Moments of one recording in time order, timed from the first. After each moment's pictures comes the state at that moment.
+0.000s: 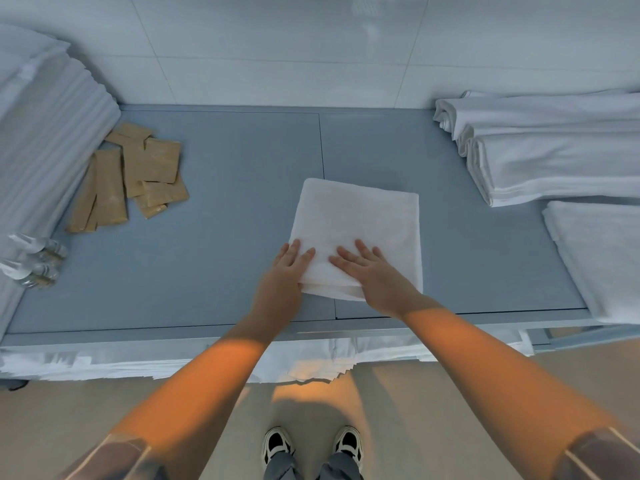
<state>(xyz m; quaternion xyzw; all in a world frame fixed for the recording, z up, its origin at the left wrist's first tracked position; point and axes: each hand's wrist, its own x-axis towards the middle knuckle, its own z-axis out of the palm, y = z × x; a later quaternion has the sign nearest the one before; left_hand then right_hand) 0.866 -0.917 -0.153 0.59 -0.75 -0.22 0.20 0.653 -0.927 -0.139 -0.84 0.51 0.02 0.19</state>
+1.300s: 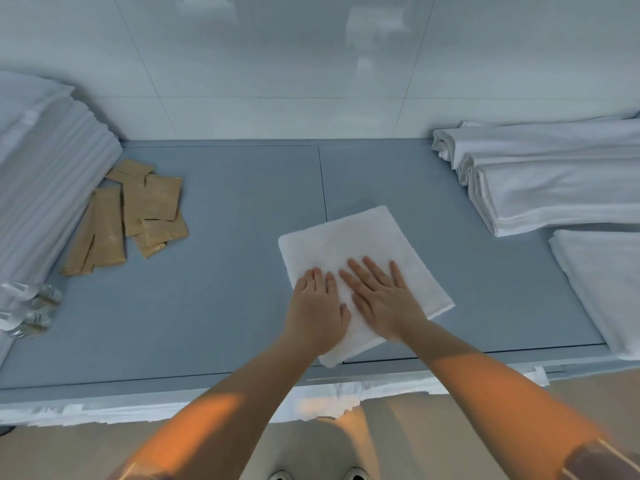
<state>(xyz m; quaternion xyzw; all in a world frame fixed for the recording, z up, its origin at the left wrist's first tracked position) 0.820 -0.946 -0.155 0.57 -0.82 -0.03 -0.02 0.645 -0.956 -0.164 -0.82 0.57 0.05 0.07</state>
